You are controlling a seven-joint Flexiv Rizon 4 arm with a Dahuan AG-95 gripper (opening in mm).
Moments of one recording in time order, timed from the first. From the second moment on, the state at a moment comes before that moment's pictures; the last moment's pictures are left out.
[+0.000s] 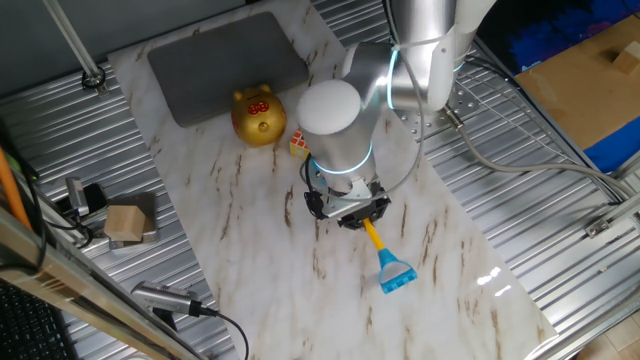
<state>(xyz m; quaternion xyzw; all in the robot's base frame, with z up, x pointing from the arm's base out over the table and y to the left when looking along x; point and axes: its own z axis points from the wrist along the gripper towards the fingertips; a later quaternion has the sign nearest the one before) 0.348 0.267 0.047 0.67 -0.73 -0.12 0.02</state>
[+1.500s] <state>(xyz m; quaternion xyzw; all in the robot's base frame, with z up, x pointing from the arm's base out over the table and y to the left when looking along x) 0.338 0.280 0.050 0.67 -0.73 -0.12 0.01</state>
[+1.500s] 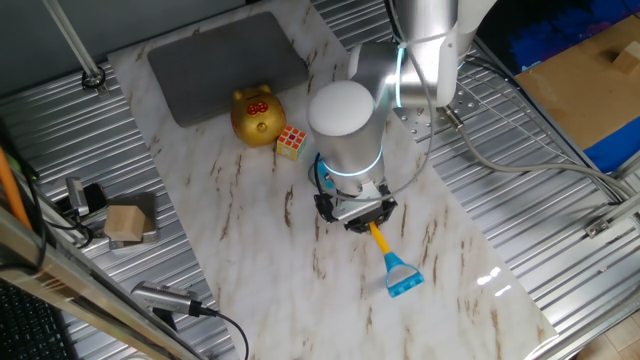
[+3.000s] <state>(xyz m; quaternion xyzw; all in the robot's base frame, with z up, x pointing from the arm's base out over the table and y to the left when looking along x) 0.338 0.279 0.052 0.65 -0.75 -0.10 0.03</state>
